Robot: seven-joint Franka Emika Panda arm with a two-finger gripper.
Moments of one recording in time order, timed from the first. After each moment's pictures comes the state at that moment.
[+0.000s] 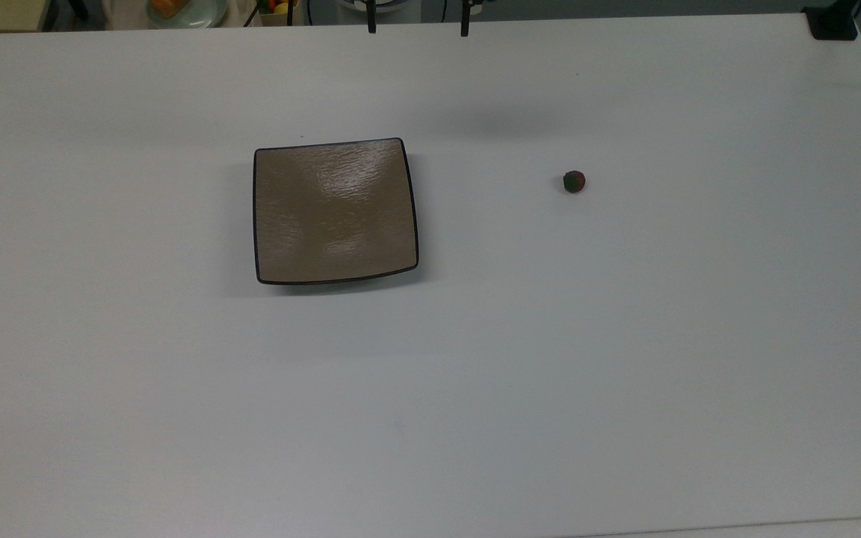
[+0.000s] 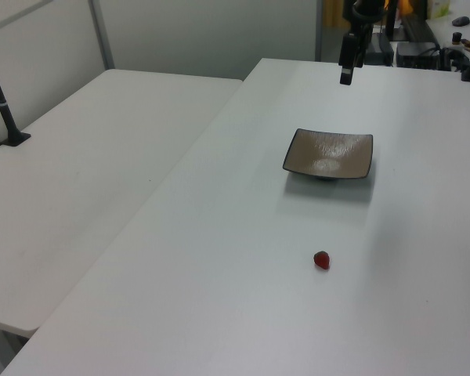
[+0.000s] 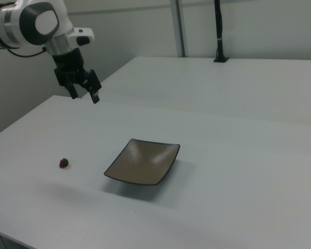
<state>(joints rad) 0.28 -0.04 -0.04 -1.68 -0.03 1.74 0.20</state>
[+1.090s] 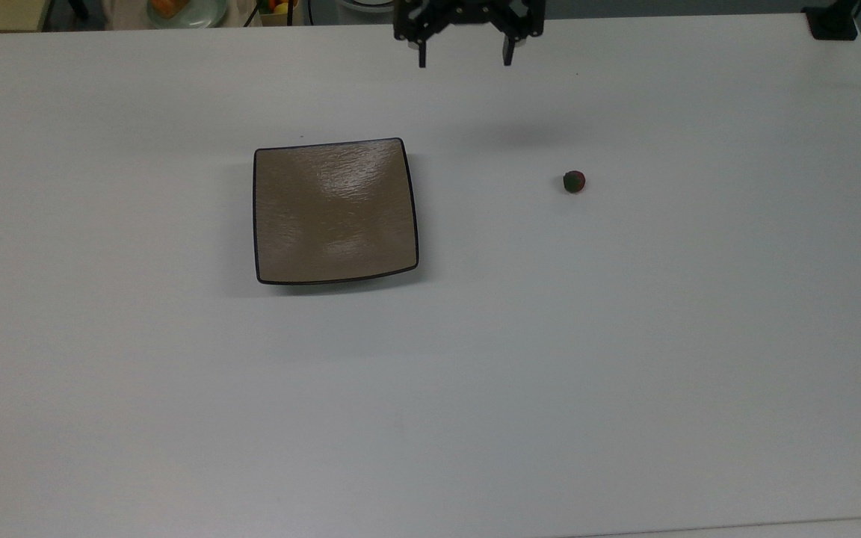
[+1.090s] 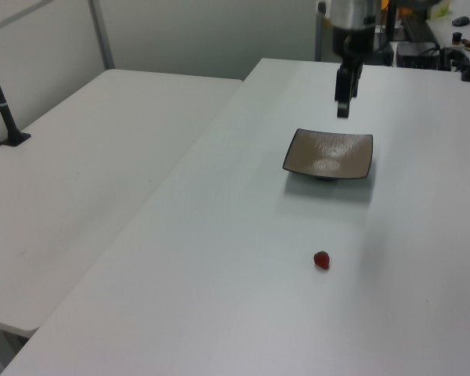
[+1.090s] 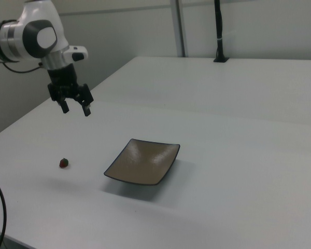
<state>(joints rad) 0.36 0.05 -0.02 -1.69 -0.02 1.74 0.20</state>
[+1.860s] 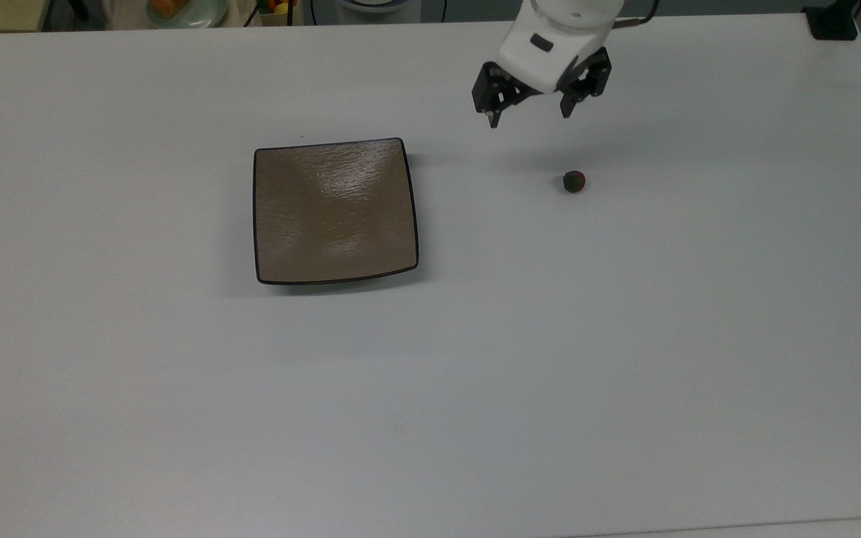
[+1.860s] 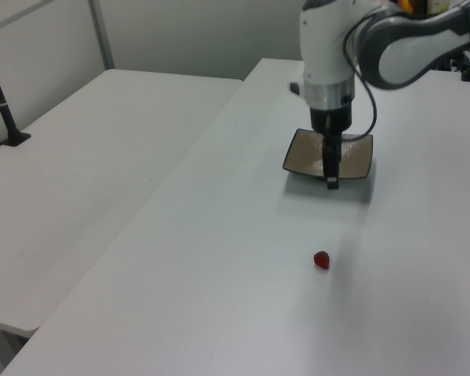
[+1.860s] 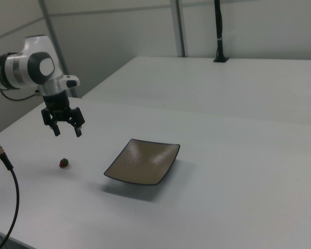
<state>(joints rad) 0.50 0.23 -0.02 -1.69 -0.02 1.83 0.20</state>
